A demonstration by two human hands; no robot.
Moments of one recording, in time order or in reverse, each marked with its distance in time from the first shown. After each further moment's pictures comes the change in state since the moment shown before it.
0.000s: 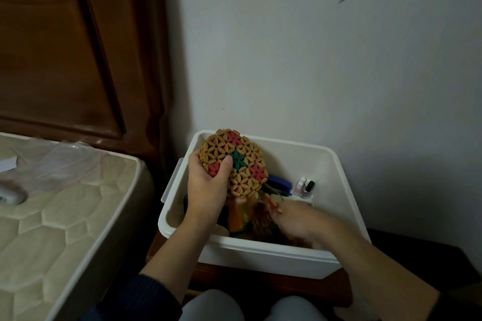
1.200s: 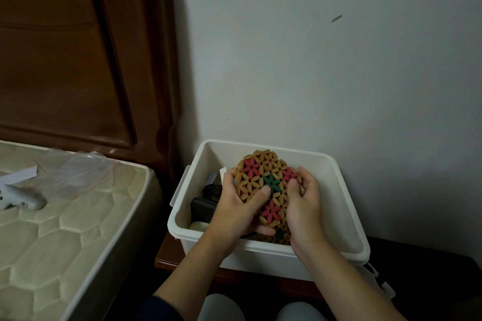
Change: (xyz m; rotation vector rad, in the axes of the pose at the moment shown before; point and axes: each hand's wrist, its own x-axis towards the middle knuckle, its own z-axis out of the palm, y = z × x) left_hand -0.047 0.001 0.011 -0.125 -0.463 -0.139; right_hand -0.026 -0.033 0.026 1.272 0.777 -0.212
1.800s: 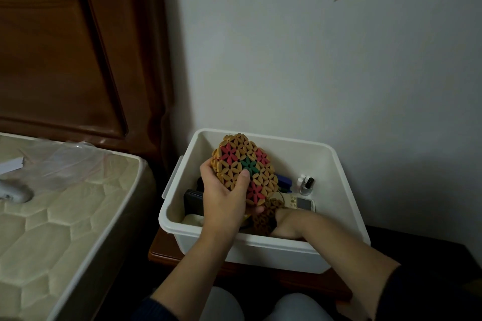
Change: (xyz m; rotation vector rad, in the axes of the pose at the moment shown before) left_hand 0.009 -0.014 0.004 0.074 0.421 0.169; right_hand 0.046 0.029 -0.015 -1.453 -0.991 0.383
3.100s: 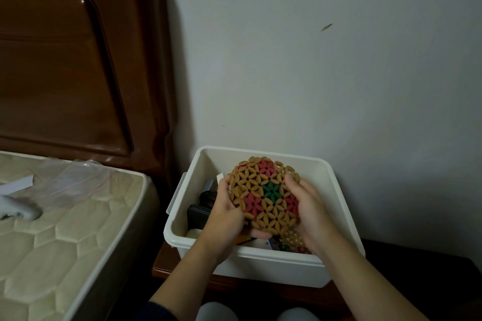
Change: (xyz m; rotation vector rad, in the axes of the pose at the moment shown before) left_hand 0.003 0.010 -0.012 -0.099 -0.465 -0.202; right_hand -0.056 -0.004 -0.009 1.510 0.528 -0.578
